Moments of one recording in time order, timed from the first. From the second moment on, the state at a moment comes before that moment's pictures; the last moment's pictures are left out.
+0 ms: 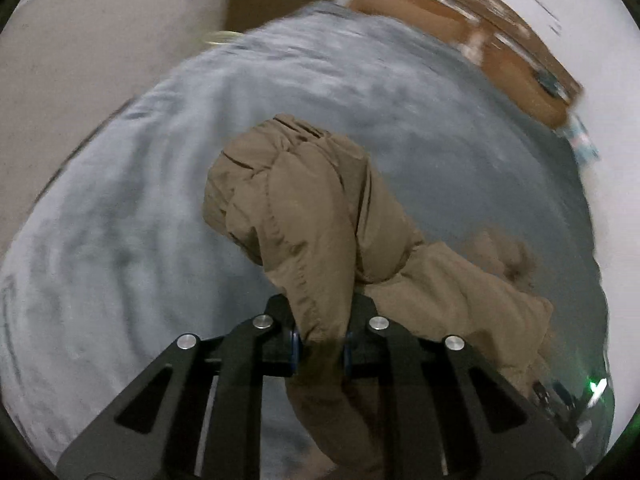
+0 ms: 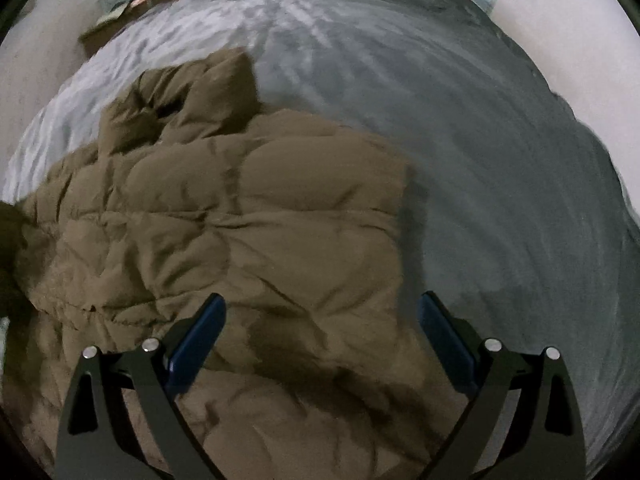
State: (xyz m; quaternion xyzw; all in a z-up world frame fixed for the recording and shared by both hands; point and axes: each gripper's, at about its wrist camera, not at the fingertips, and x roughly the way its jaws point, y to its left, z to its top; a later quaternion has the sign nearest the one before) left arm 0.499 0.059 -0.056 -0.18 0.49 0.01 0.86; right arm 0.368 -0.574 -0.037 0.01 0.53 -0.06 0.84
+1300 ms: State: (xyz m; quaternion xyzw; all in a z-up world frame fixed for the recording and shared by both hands) left arm 0.441 -0.056 -0.016 -0.03 0.47 -0.10 0.88; right arm 0.323 -0.566 -0.024 -0.01 0.54 -0.04 0.84
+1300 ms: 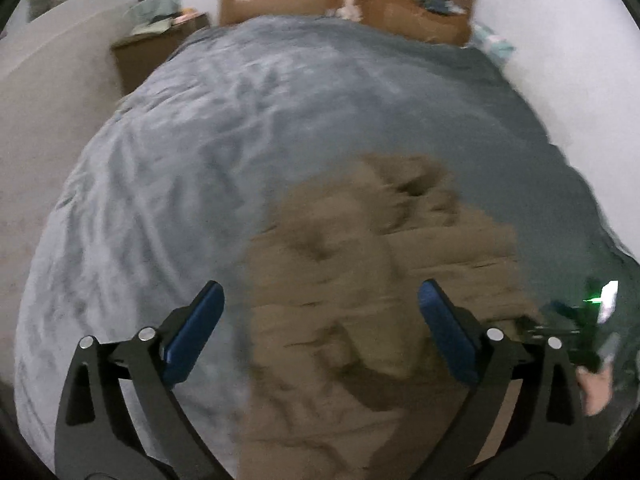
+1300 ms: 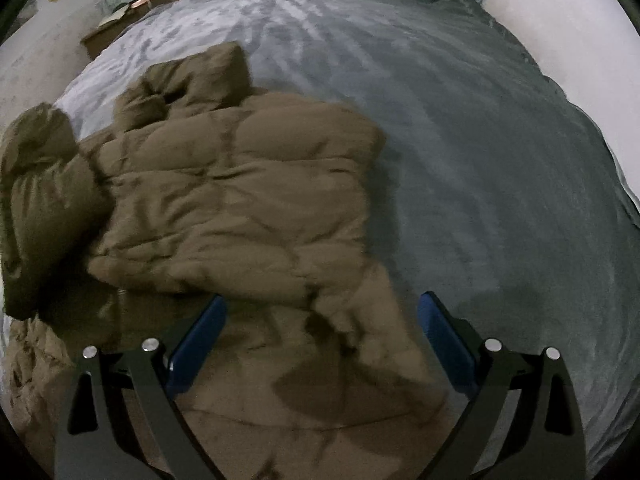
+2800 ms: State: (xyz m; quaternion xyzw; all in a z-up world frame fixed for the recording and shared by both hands) left arm 0.460 0.049 -0.090 -0.02 0.50 0.00 0.87; right arm 0.363 -0.549 0.112 -0.05 0.36 0.12 0.92
